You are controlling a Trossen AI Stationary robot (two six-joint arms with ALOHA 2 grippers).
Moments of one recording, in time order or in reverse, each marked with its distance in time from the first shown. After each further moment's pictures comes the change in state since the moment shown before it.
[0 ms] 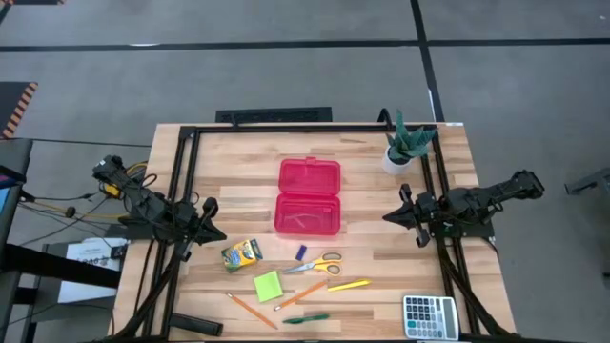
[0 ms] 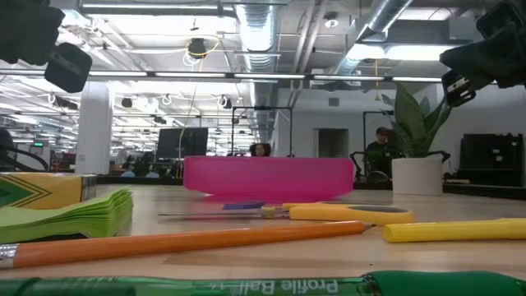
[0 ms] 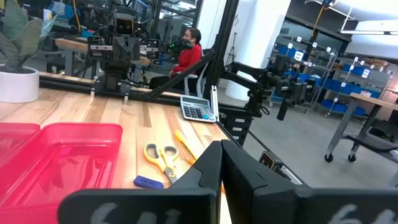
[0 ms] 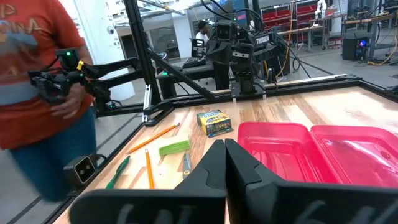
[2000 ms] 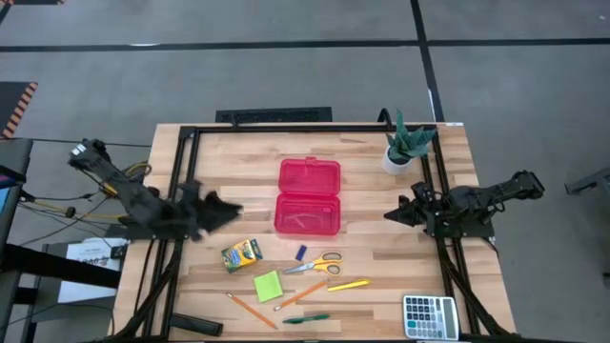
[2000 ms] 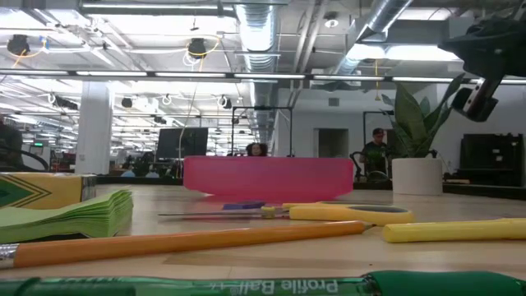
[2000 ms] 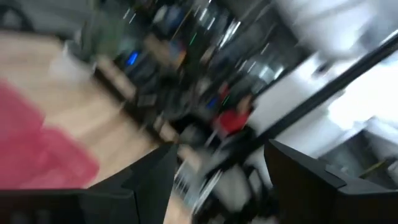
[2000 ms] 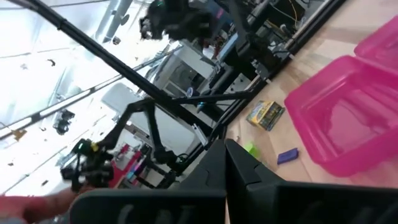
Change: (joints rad) left arm 0.008 0.769 0.659 0.035 -0.392 -0.650; right arm -0.006 0.000 -0.001 0.085 0.002 0.737
